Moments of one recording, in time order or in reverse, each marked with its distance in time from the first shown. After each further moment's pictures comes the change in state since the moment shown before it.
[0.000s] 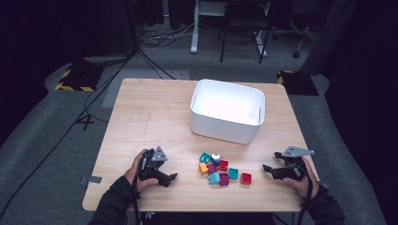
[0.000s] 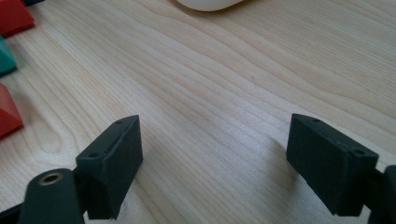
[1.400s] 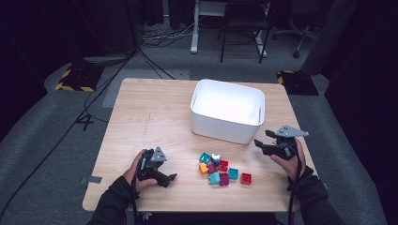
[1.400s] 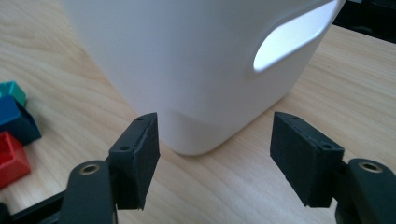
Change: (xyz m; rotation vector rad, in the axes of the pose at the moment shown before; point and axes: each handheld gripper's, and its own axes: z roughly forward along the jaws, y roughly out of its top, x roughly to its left) left arm 0.001 -0.002 -0.001 0.003 -0.022 0.001; right arm 0.002 0.079 0.010 -0.174 -0.080 -0.001
